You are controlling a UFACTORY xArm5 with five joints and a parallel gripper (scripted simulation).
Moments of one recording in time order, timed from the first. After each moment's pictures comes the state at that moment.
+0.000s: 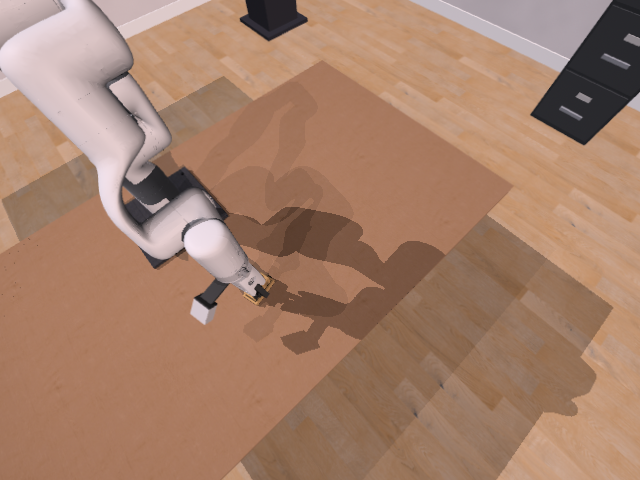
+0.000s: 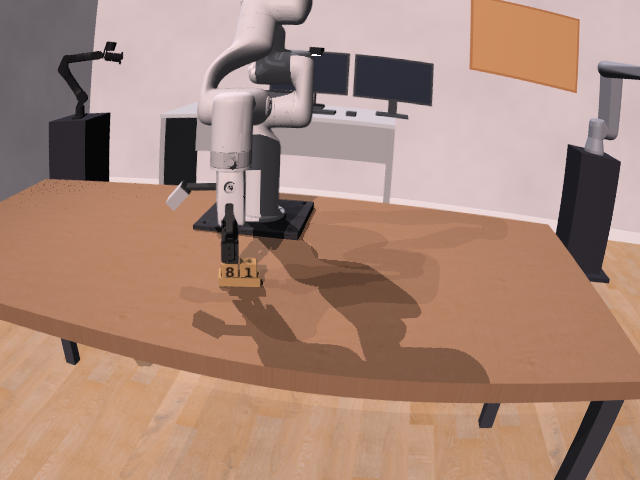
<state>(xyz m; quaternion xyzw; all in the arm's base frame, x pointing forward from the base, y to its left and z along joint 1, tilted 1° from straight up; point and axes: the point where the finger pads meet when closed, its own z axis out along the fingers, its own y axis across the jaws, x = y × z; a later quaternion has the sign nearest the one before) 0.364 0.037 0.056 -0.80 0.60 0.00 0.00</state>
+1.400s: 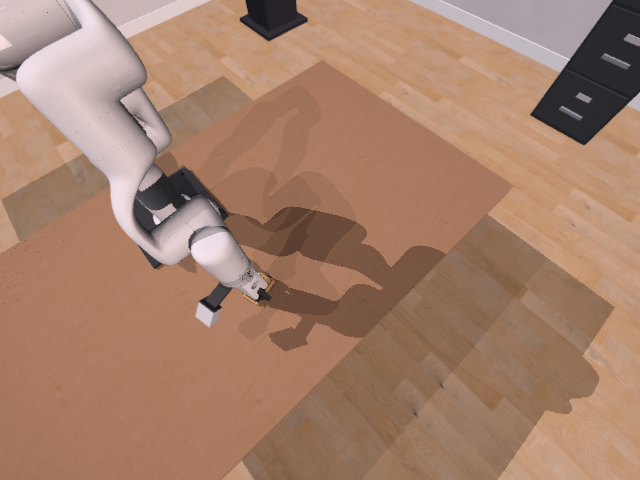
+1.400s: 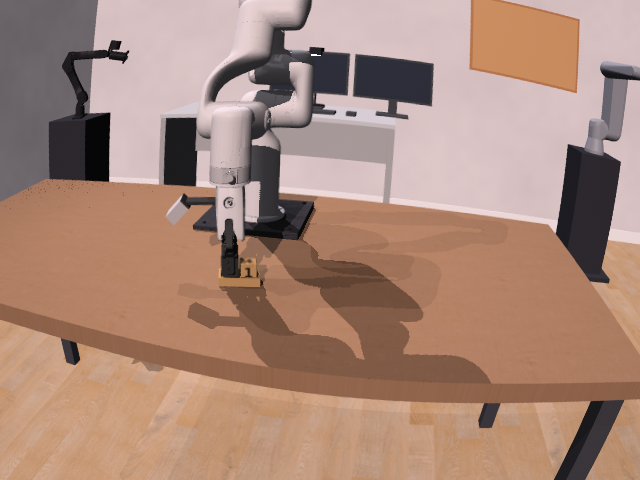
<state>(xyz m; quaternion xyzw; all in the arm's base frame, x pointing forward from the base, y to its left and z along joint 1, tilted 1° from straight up) 0.364 0.037 0.029 -0.80 0.60 0.00 0.00</state>
